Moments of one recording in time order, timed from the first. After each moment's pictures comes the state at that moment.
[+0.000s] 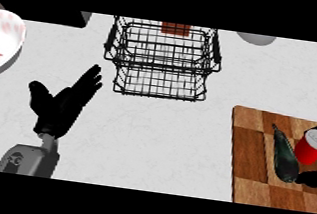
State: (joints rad) left arm -0.15 0.10 -0.05 -1.50 0.11 -0.06 0.24; right arm -0.07 -0.37 -0.29 -1.25 0.86 -0.08 -0.25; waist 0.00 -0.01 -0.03
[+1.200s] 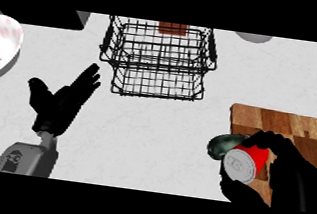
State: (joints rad) left arm -0.16 0.10 -0.04 -1.49 0.11 -0.05 0.26; right arm 0.06 -0.01 0.34 -2.22 1.11 0.14 0.73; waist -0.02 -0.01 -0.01
